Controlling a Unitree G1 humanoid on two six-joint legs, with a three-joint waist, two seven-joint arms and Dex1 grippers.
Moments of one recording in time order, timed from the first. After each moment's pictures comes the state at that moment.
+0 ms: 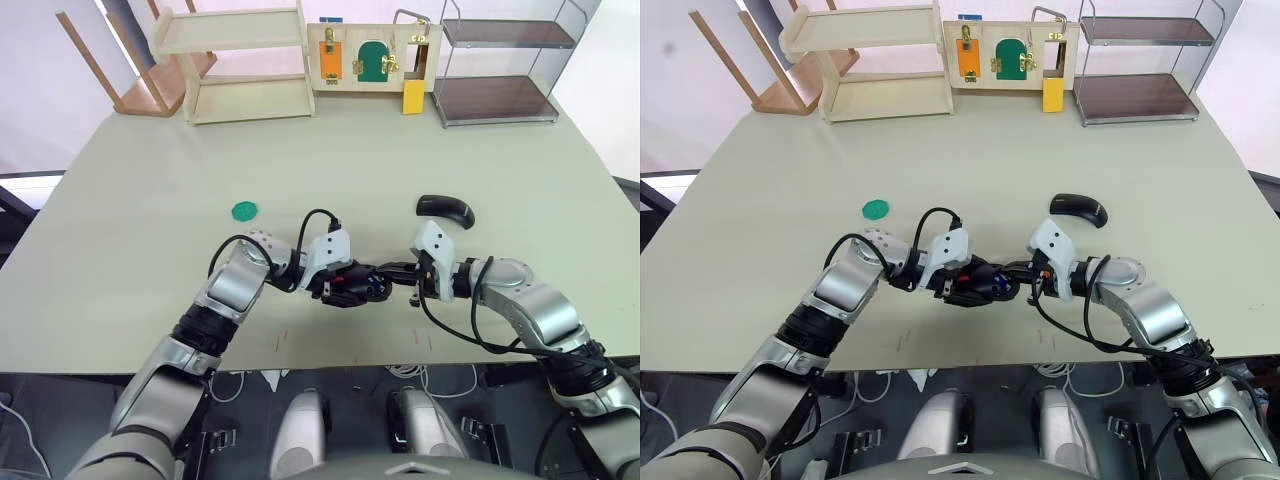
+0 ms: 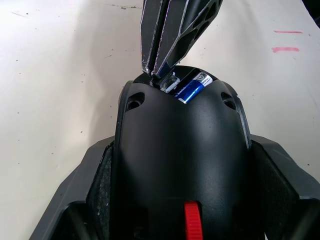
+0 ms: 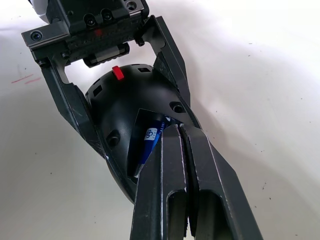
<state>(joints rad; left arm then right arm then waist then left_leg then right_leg) -0.59 0.53 -0.39 0.15 -0.05 0.37 -1.27 -0.39 -0.50 0.29 -0.18 0.37 0.60 0.80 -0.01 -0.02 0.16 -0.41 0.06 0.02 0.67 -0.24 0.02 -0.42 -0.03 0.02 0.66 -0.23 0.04</state>
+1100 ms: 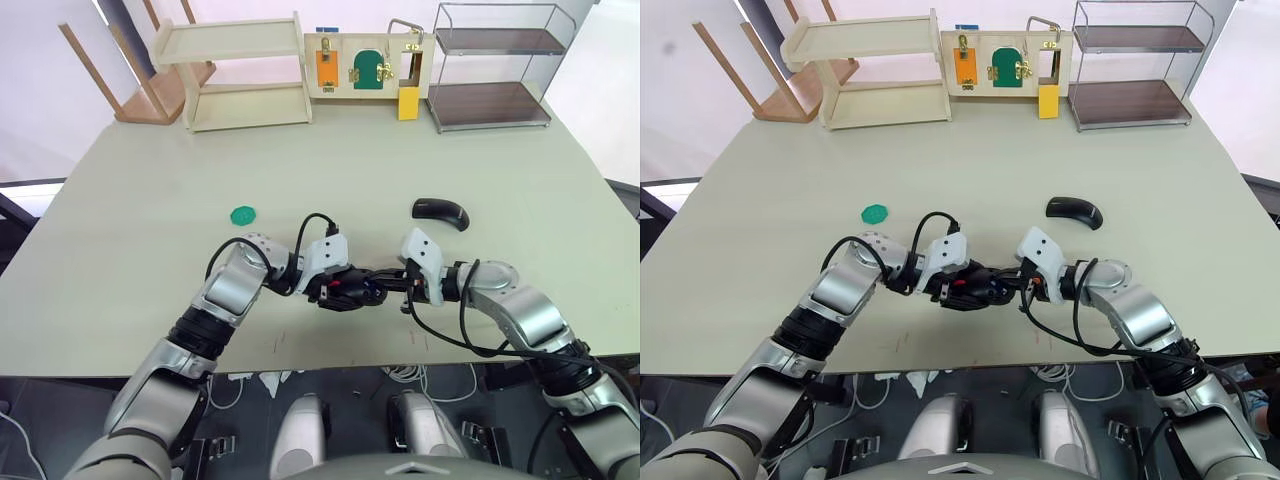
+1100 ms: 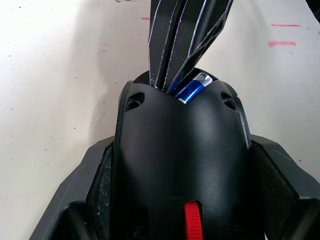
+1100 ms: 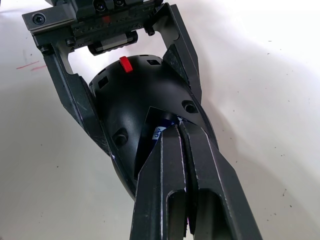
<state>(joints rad) -0.58 0.55 -0.40 0.13 -0.04 0.39 -1.26 -0.40 -0.46 0.35 -0.14 0.28 0.60 0.82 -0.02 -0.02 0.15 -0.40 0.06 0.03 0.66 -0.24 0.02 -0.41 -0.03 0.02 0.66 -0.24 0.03</state>
